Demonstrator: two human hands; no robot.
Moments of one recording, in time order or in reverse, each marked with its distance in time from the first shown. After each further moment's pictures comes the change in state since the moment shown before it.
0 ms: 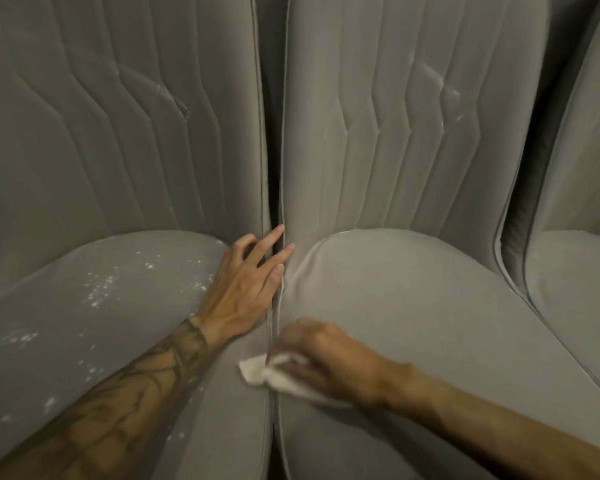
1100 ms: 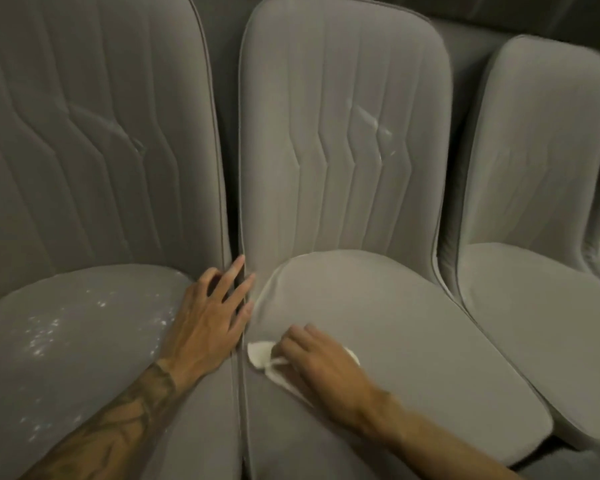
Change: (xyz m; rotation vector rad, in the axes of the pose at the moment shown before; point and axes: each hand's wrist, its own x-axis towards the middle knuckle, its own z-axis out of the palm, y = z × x) left_hand -0.004 0.008 0.001 0.104 -0.067 -0.015; right_hand -0.030 -0.004 -0.007 -0.396 0.154 0.206
